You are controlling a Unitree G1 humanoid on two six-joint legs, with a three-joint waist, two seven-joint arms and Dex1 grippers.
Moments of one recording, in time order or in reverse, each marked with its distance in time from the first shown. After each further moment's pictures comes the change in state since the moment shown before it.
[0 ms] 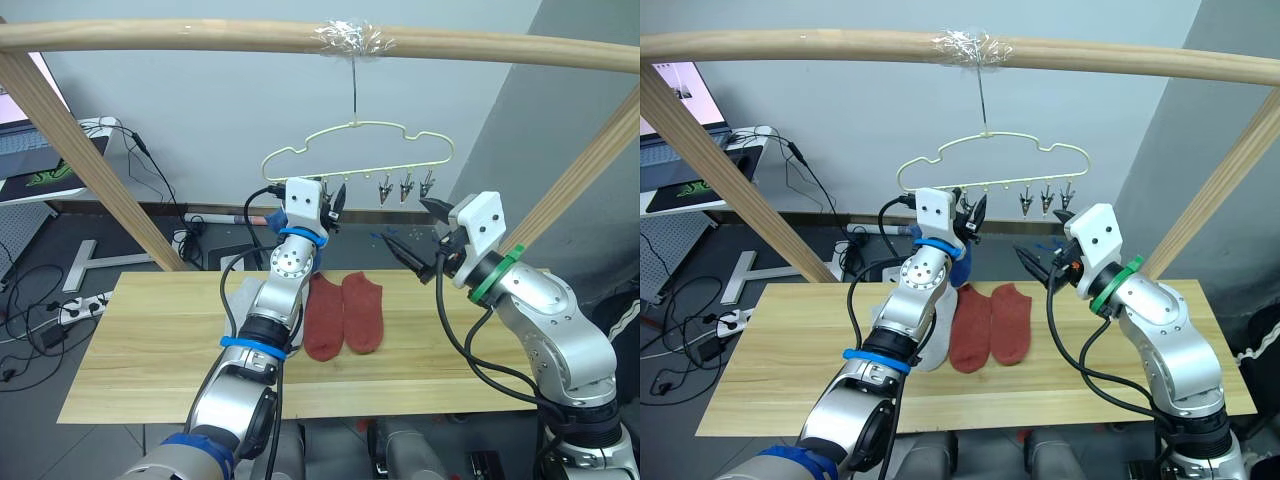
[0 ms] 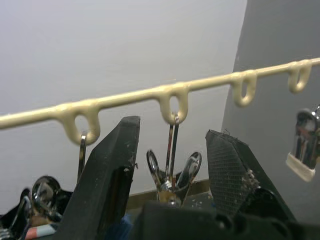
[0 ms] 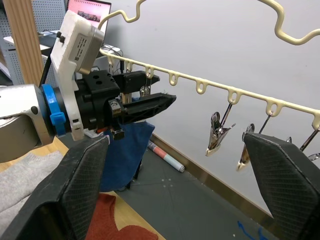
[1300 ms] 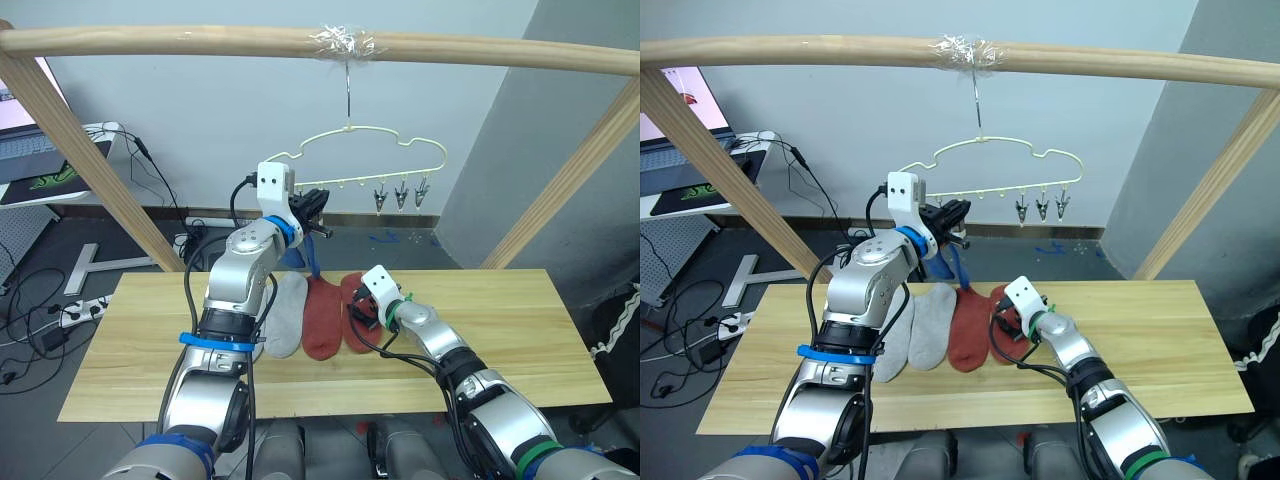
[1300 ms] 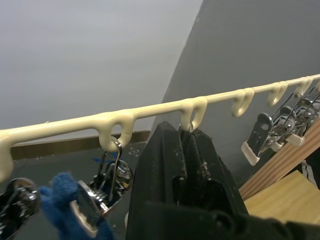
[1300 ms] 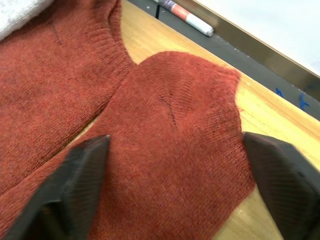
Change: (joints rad) left arm 0.026 0.123 0.088 -0.354 -0.291 0.623 -0.326; right arm -0.319 0.320 0.286 1.473 -0.359 -0.534 -0.099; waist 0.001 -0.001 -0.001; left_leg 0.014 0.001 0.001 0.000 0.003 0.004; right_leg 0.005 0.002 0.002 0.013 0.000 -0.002
